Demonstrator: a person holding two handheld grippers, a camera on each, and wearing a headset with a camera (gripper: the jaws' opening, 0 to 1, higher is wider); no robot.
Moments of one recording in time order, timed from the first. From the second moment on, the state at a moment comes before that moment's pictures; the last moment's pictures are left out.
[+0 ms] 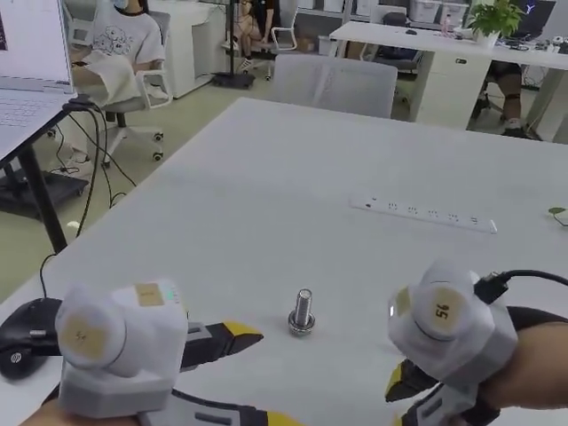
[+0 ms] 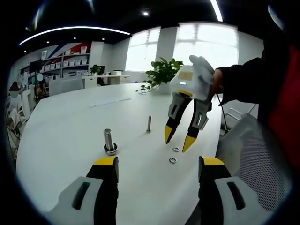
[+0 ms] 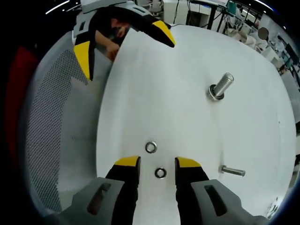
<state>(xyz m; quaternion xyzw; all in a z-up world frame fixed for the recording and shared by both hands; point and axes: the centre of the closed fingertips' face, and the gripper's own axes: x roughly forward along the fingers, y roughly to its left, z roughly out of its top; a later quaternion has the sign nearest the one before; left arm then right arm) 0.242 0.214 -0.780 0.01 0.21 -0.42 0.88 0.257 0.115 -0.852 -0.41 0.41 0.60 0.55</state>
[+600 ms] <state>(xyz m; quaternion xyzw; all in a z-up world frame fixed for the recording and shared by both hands) 0.238 0.213 -0.781 0.02 0.21 -0.42 0.88 0.247 0.127 -0.870 -0.42 0.42 0.61 0.53</state>
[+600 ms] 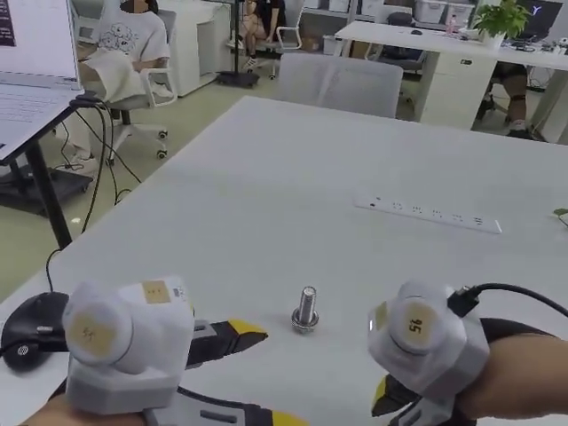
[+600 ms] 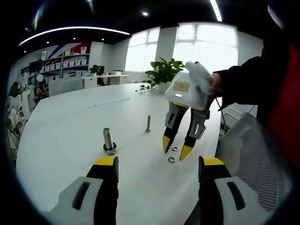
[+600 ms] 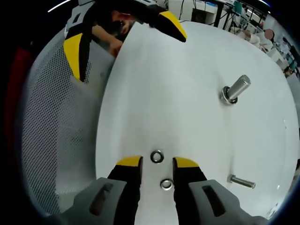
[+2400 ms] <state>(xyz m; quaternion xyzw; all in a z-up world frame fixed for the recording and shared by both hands) 0.234 0.215 -0.781 0.02 0.21 -0.42 0.88 0.245 0.129 -0.879 -0.48 0.38 0.62 0.49</state>
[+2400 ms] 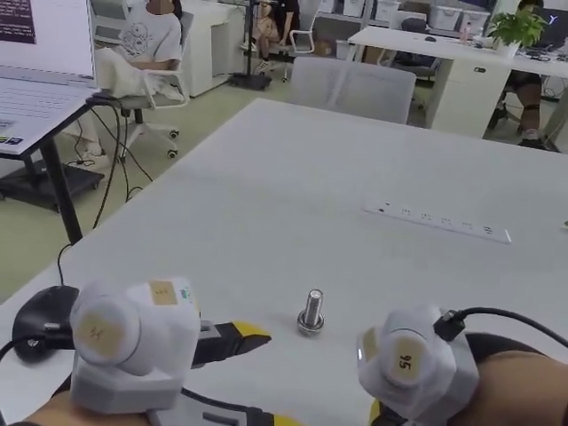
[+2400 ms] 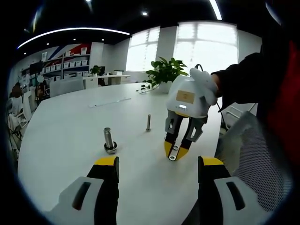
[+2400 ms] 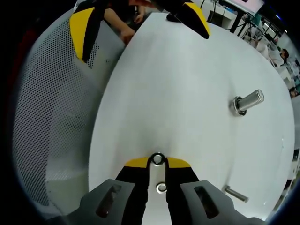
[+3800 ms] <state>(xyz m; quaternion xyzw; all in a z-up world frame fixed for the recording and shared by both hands) 0.238 0.213 -0.784 0.02 0.21 -0.43 0.88 0.284 0.095 -0.824 -0.47 0.39 0.58 0.54</state>
